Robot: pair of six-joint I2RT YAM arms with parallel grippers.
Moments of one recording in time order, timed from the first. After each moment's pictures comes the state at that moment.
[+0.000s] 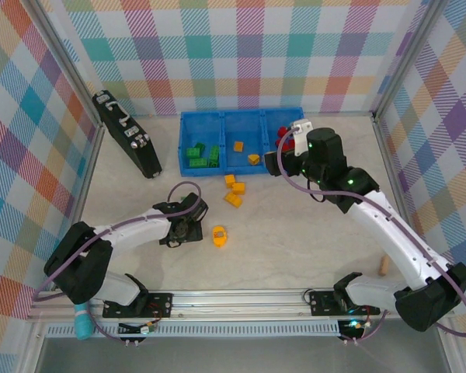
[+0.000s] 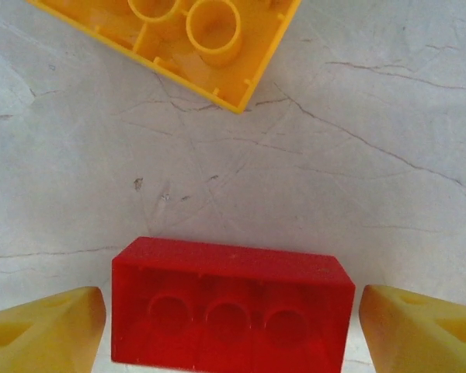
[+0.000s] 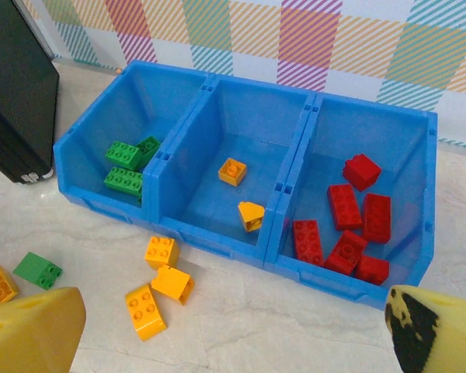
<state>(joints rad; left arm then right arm) -0.64 1.42 0.72 -0.69 -0.27 -0.79 0.54 1.19 1.23 -0.53 0.08 0.10</state>
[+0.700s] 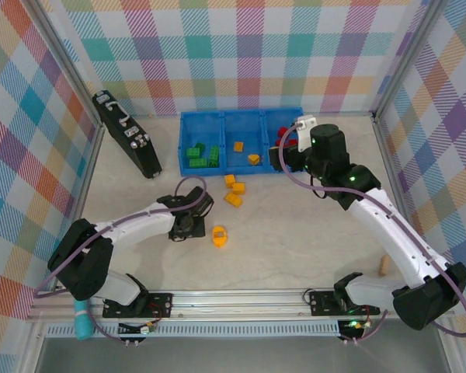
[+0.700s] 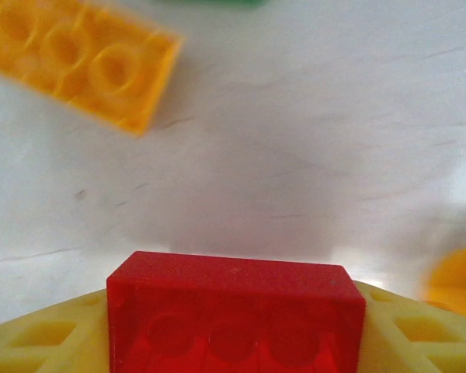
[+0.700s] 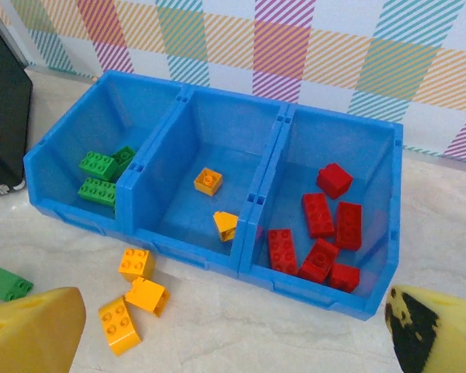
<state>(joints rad) -0.71 1.45 0.88 -0.78 -0.23 -0.76 0.51 1.20 1.25 -0.52 0.10 0.07</state>
